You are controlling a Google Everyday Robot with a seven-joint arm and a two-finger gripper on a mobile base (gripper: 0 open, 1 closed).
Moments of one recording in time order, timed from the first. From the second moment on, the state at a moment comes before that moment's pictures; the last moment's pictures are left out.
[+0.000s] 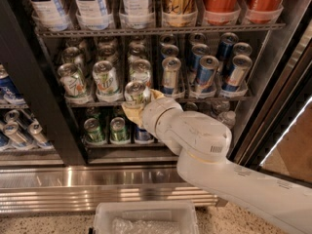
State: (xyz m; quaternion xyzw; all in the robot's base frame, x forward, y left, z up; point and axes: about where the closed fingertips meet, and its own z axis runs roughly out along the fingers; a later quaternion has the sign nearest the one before) arm 0.564 0.036 0.838 -0.27 0.73 0.11 0.61
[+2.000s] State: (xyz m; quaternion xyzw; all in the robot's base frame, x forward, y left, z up) arm 0.564 0.033 0.819 -0.27 0.73 0.11 0.61
